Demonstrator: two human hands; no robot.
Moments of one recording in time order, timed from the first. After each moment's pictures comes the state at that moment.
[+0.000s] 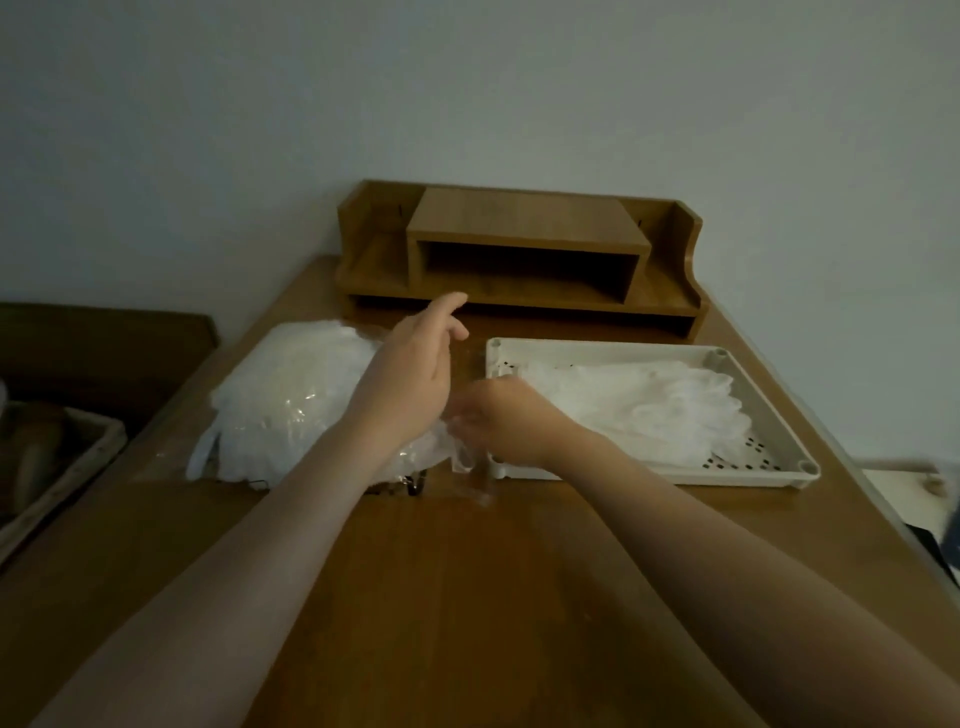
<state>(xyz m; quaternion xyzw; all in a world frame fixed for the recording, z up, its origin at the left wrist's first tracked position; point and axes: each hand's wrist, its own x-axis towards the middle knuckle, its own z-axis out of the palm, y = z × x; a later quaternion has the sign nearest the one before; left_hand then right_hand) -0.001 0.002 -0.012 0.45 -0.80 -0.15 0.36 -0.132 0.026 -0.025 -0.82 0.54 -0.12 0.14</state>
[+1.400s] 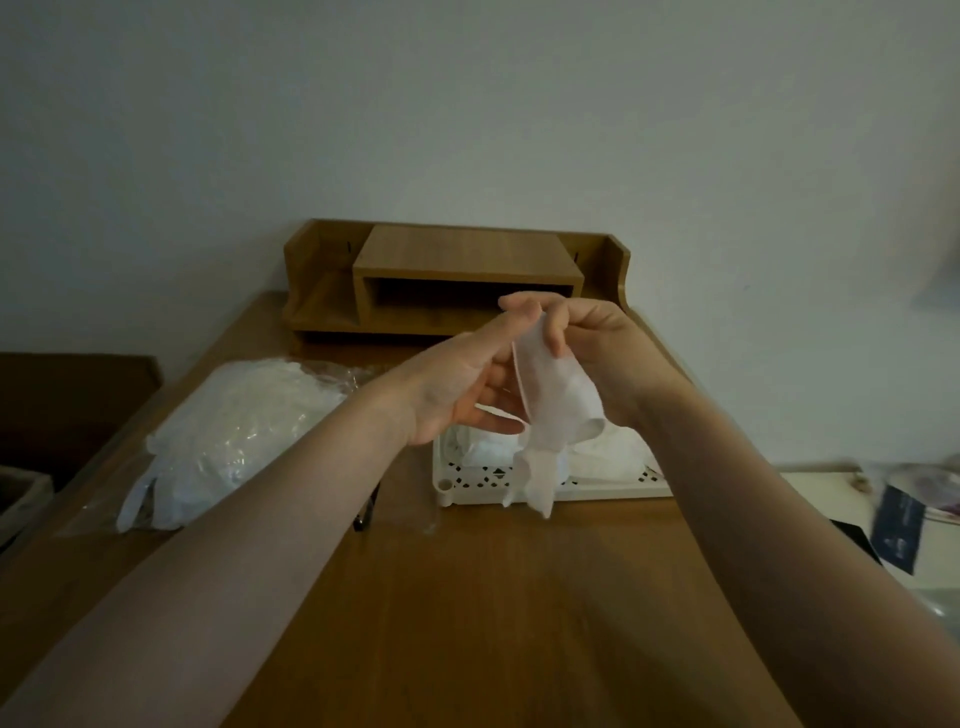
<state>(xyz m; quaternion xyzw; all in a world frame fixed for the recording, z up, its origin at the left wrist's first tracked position) -0.065 0.022 0.046 0.33 -0.67 -0.63 0.20 -0.229 0.053 0.042 -0.62 0.38 -0.53 0.44</state>
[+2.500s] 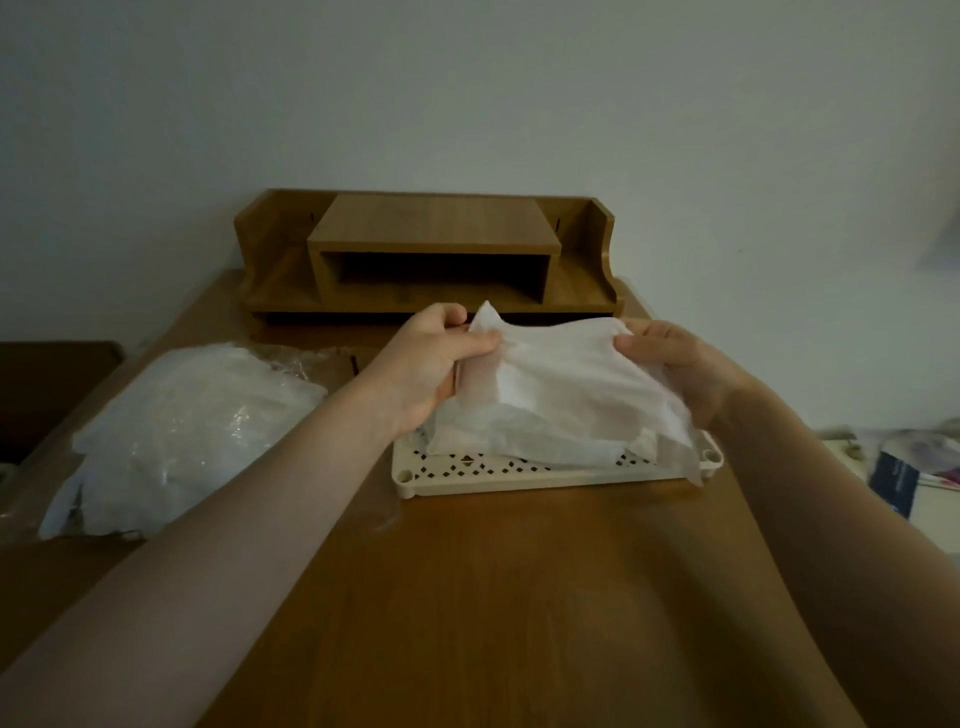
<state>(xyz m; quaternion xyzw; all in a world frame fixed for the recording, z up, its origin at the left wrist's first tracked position) -0.100 -0.001 0.016 0.37 -0.52 -0.69 0.35 -0.337 0.061 0.015 -0.48 0.37 -0.43 0.67</state>
